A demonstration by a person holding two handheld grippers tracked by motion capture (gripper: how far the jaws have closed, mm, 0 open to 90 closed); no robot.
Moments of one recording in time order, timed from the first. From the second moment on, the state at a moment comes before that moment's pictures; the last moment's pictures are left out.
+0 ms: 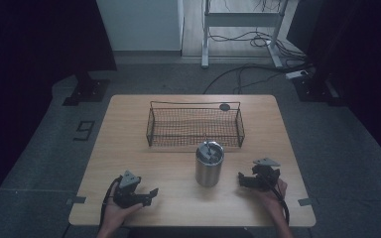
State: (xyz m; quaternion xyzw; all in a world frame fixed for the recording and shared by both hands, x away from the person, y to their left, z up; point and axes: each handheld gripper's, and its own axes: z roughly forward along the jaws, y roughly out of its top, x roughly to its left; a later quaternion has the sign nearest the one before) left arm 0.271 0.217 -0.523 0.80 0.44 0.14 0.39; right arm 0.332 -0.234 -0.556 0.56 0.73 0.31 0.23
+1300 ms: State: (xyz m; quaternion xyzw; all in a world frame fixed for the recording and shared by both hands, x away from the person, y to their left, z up) left arm 0.281 0.181 -0.492 0.78 0.42 0.14 0.45; right arm 0.316 -0.232 -0.555 0.56 0.72 0.31 0.26
